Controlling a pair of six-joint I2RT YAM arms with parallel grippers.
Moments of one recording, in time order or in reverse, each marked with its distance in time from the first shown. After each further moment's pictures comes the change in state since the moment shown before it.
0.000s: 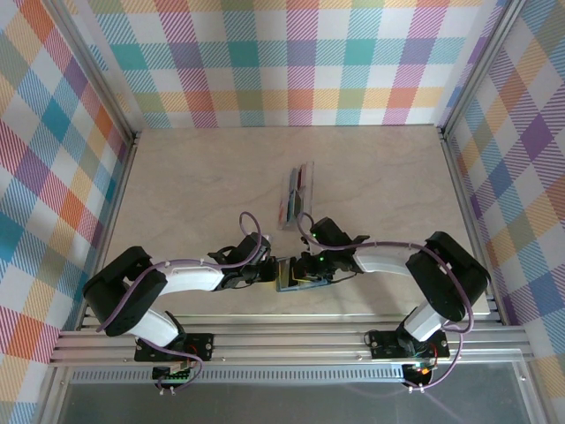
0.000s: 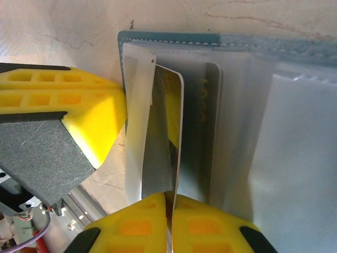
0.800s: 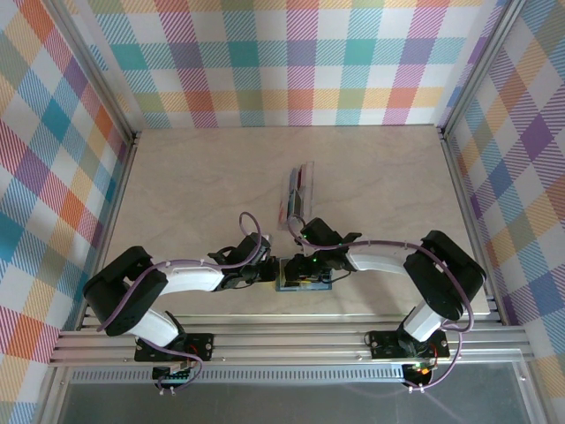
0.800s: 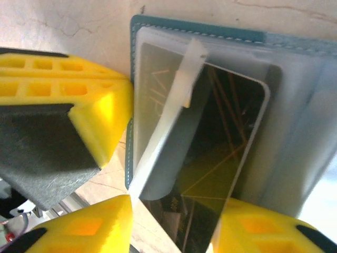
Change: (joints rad) left arm 0.000 0.002 -0.006 0.019 0.000 -0.003; right arm 0.056 0.020 0.088 -0.126 0.070 -0.041
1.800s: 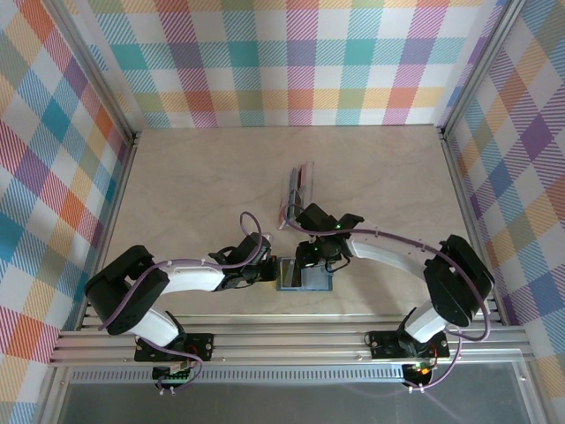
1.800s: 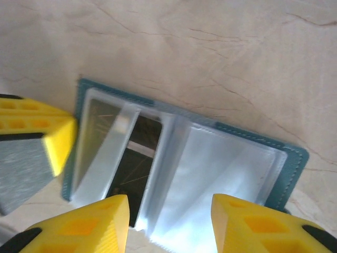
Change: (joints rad) left arm 0.000 0.010 0.000 0.021 0.001 0.000; right arm 0.002 -0.047 0.236 -0.445 0.406 -0.171
